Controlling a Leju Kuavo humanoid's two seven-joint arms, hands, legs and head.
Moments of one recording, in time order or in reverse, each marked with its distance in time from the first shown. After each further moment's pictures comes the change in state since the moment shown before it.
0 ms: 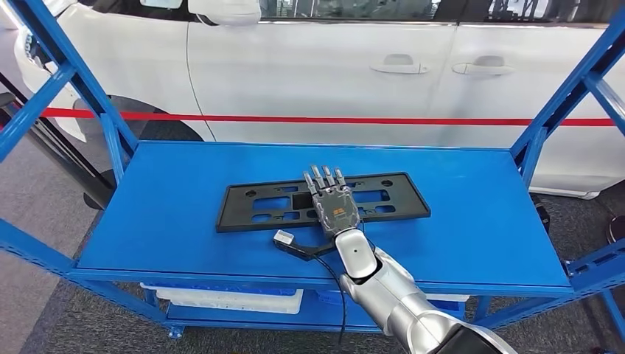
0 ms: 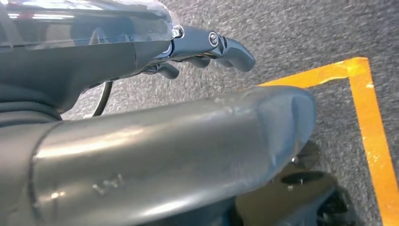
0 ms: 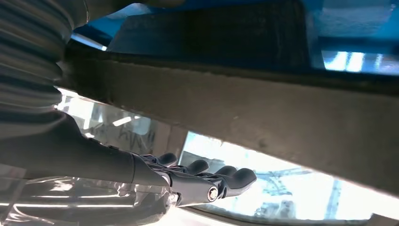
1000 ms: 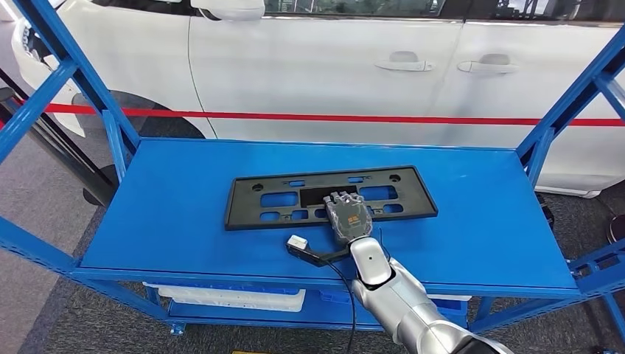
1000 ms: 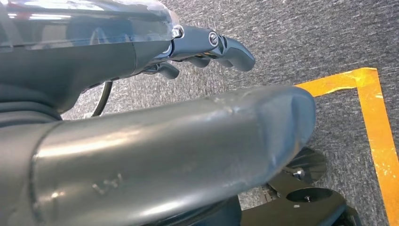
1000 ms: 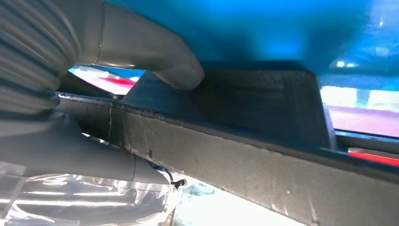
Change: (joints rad) left arm -0.001 0.000 0.023 0.000 -0.026 0.013 0.004; right arm 0.061 -0.027 -0.098 -0.048 -0.034 -0.077 -0.076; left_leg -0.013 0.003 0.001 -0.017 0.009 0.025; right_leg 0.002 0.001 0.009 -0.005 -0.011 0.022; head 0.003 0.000
